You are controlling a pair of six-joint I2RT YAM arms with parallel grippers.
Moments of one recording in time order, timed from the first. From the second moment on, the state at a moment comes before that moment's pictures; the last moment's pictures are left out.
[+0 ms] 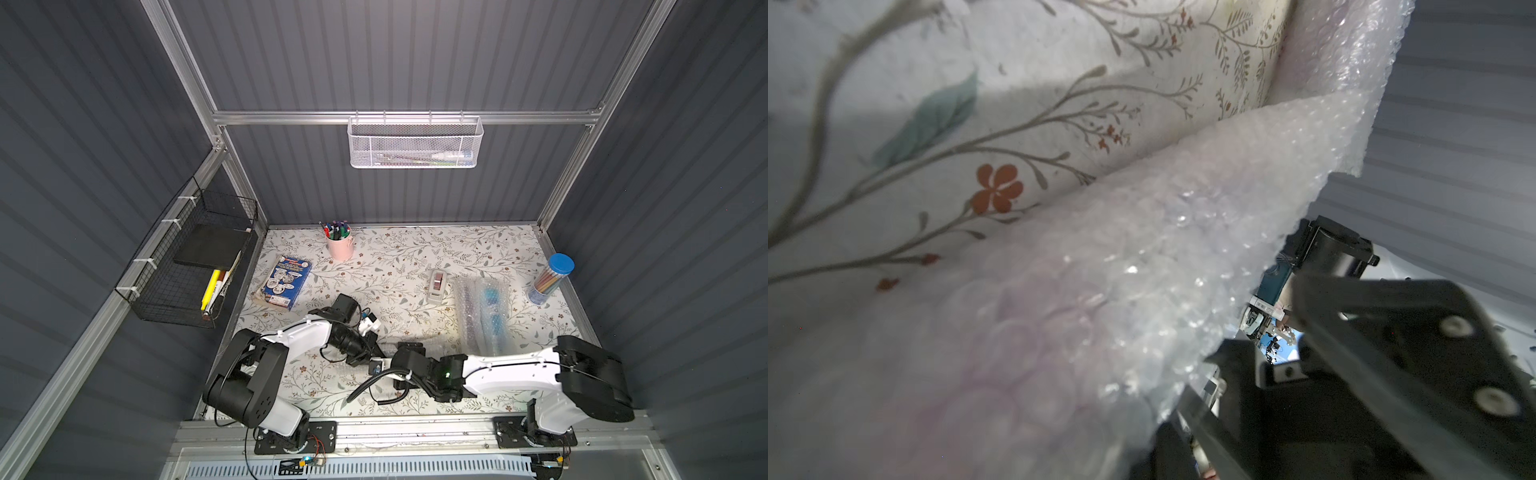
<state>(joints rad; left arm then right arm) -0.46 1.52 0.70 -0.56 0.94 -0.40 1.29 1.52 0.81 -0.12 0.40 -0.44</state>
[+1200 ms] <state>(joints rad) -0.46 1.44 0.71 -0.58 0.86 -0.41 0.83 1.70 0.94 -0.19 -0.58 -0.01</state>
